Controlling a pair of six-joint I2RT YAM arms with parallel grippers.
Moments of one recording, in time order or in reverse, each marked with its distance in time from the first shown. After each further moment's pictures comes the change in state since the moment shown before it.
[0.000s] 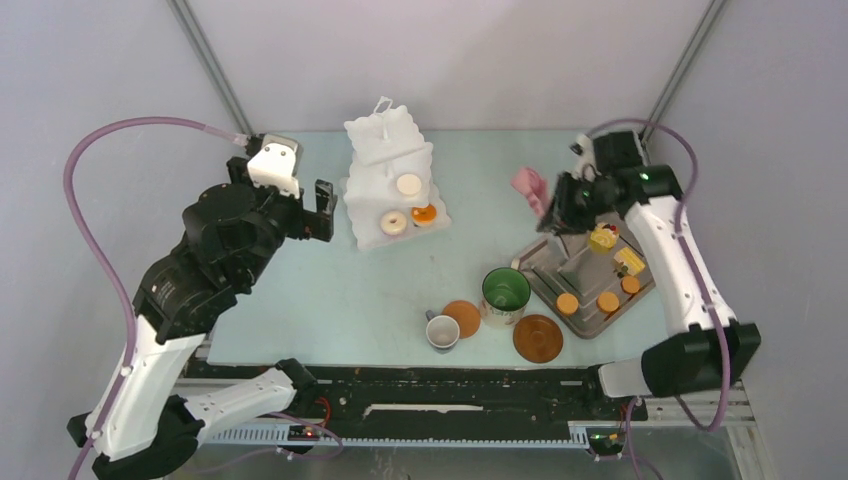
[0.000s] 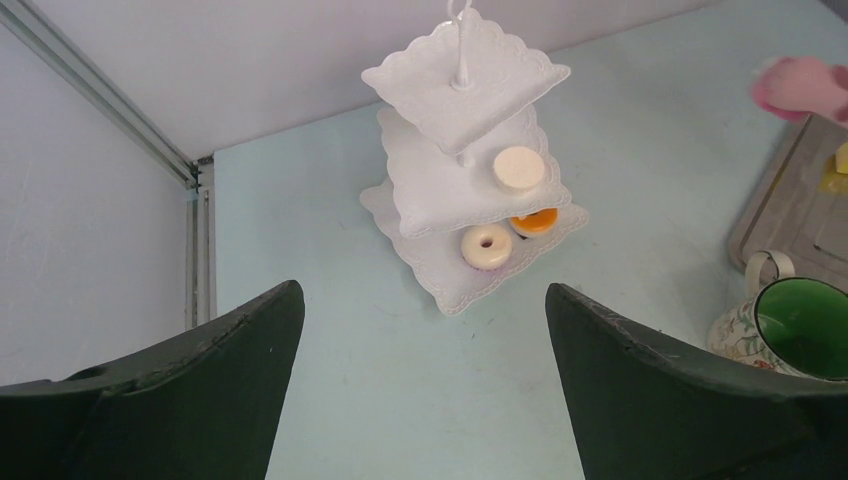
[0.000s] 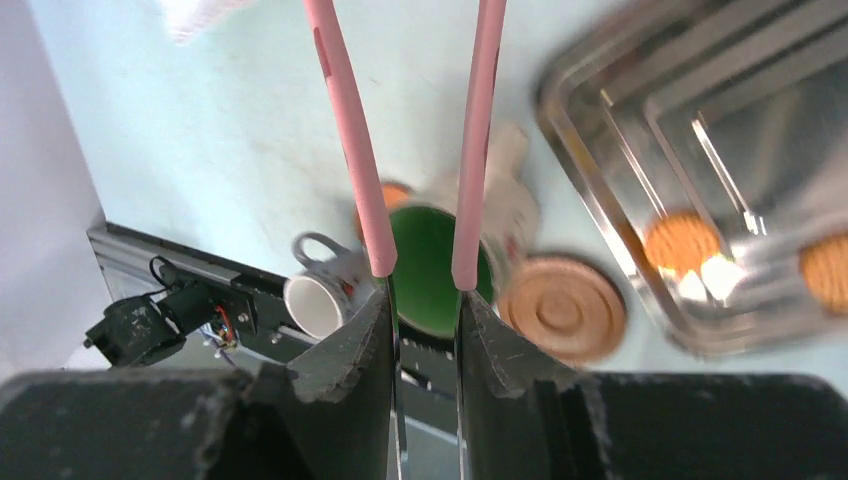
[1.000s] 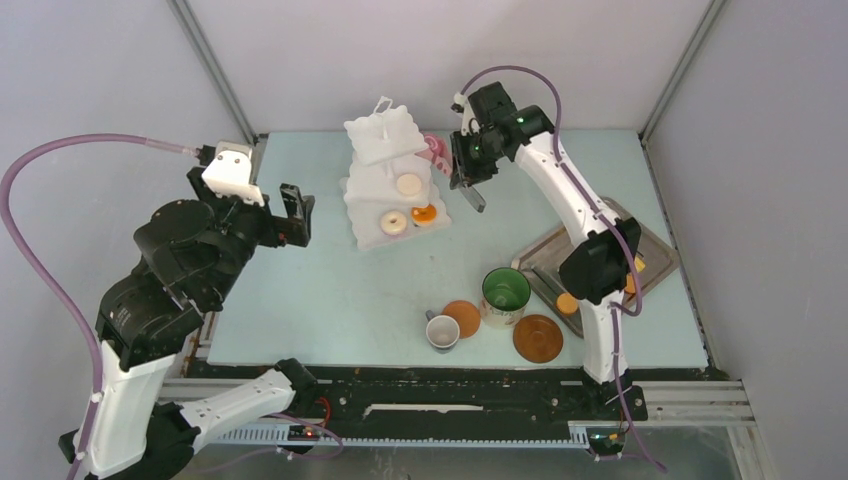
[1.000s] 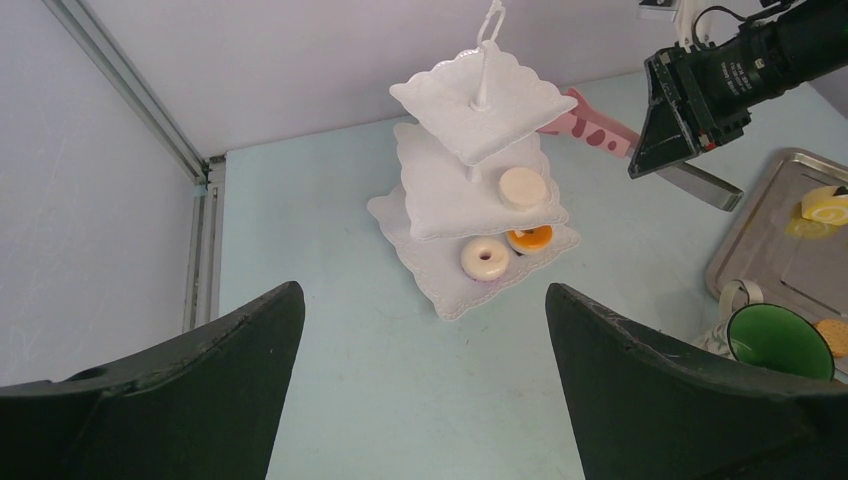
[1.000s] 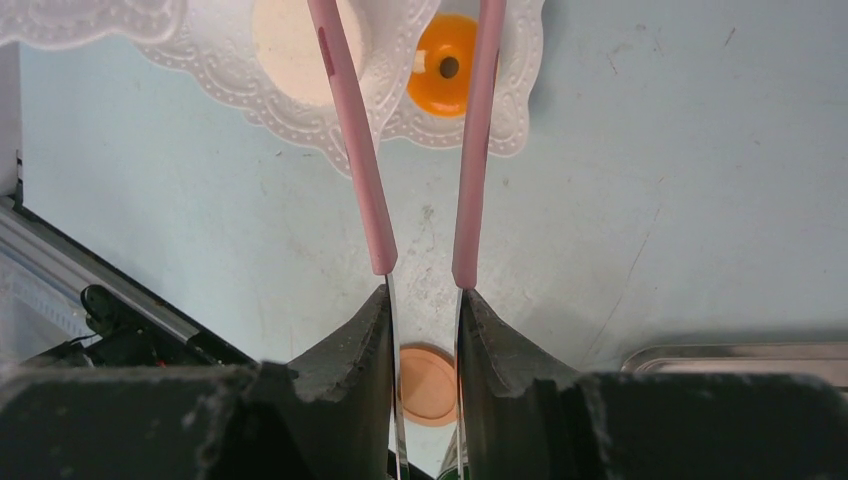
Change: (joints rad) left arm 0.000 -0.046 0.087 -0.070 -0.034 -0.052; right arm 0.423 0.765 0.862 0.035 0.121 -0.093
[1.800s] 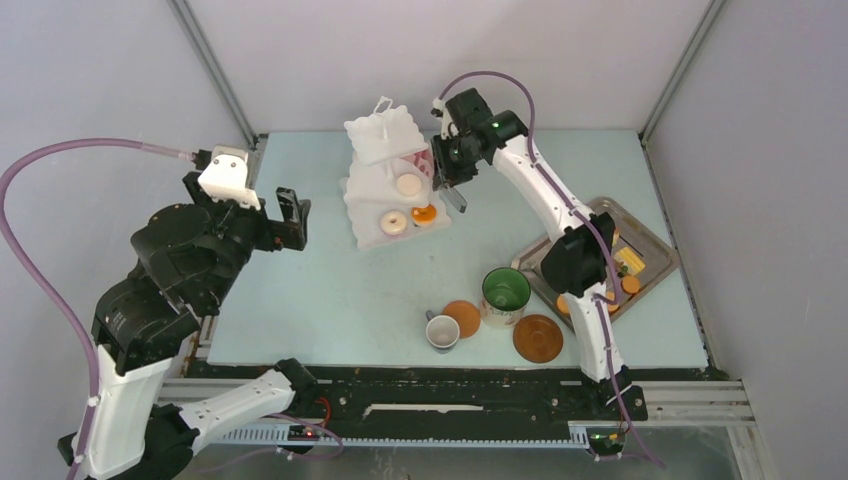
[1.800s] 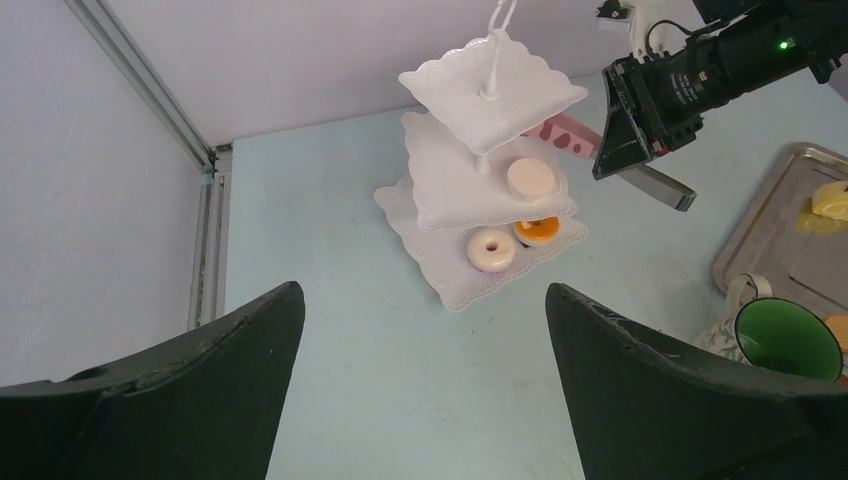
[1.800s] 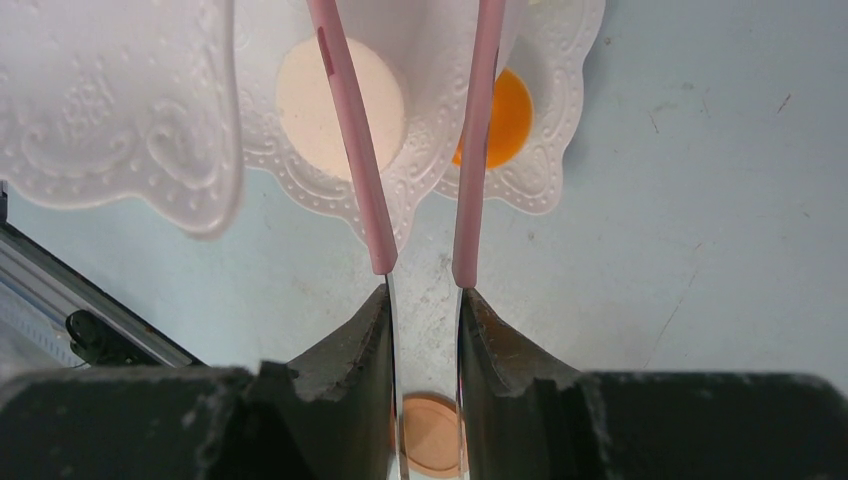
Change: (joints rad) left arm 0.000 -0.014 -0.002 -0.028 -0.015 -0.010; right arm 0.055 0.147 0.132 0.028 0.025 0.006
